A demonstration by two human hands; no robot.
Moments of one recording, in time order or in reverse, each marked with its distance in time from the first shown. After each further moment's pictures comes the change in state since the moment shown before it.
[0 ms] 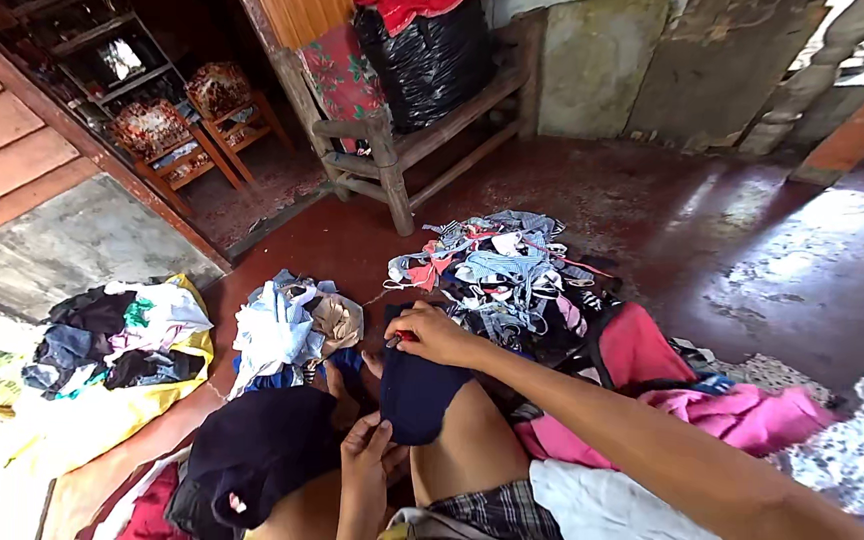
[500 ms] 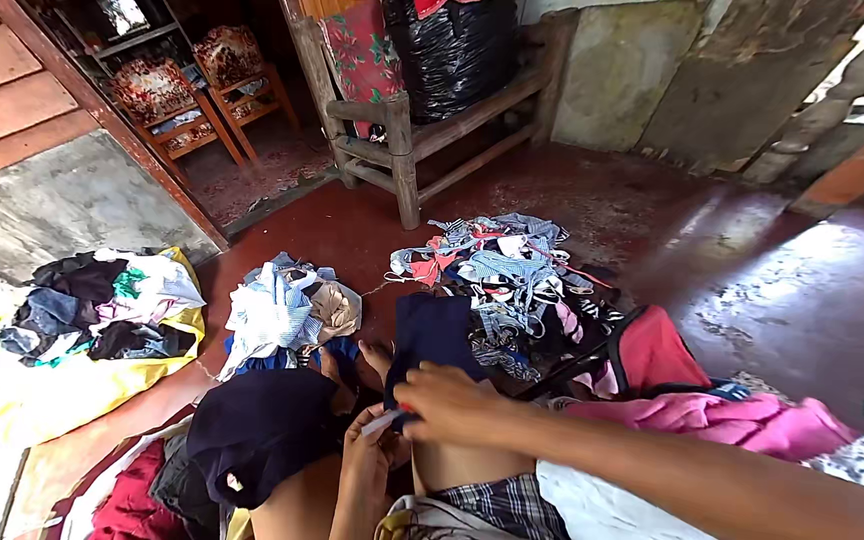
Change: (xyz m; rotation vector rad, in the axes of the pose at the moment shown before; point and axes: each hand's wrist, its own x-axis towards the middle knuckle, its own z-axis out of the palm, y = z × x) left_hand 0.014 -0.011 -0.022 -0.205 -0.036 -0.142; right_hand -0.044 -0.092 0.027 -0.161 -0.513 0.112
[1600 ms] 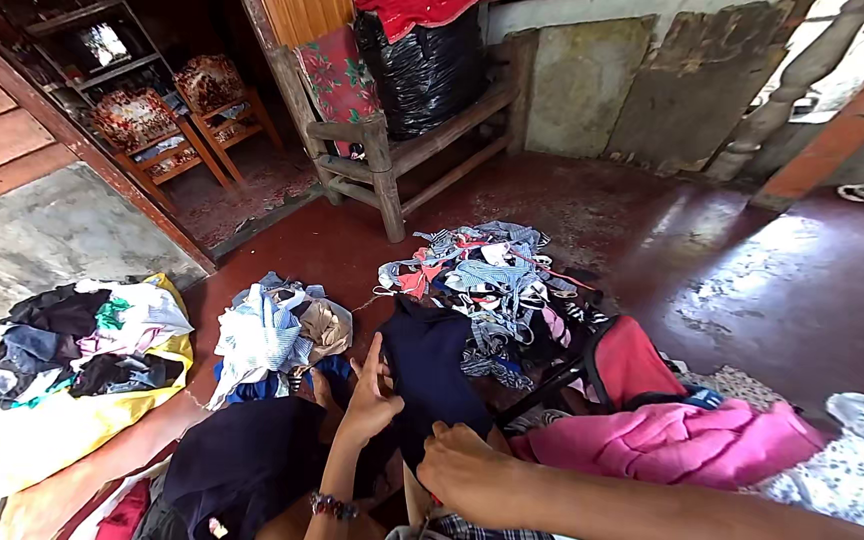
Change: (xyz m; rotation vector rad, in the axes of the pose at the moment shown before) left_hand 0.087 0.042 0.056 0.957 -0.440 0.344; right_hand -0.040 -0.020 0.006 -0.204 -0.383 0.047
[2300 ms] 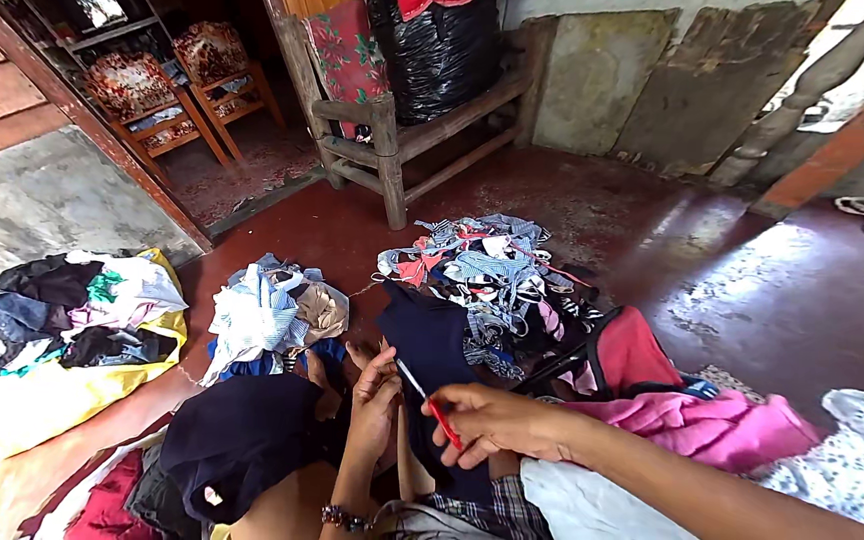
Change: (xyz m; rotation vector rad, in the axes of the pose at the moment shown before) left_hand -0.032 -0.033 0.037 -0.769 0.159 0.171; right_hand -0.023 0.063 0.025 1.473 0.142 -0.081
